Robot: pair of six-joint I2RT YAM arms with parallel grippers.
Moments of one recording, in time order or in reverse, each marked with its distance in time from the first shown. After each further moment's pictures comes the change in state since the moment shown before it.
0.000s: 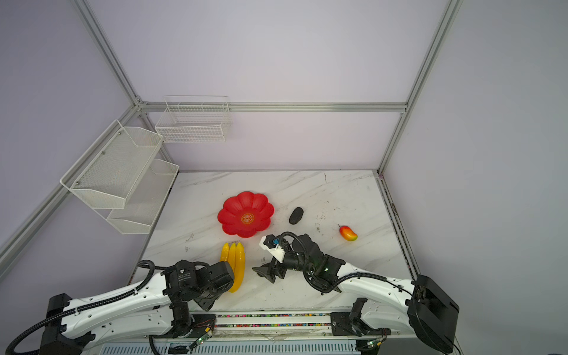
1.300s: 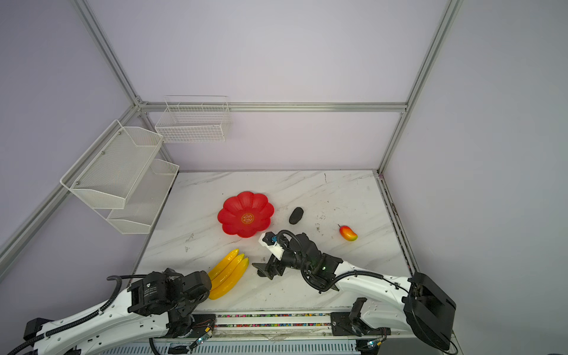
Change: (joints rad) left arm 0.000 -0.299 -0.042 -0.223 -0.142 -0.005; right arm -0.003 0.005 0.019 -0.006 0.110 0.015
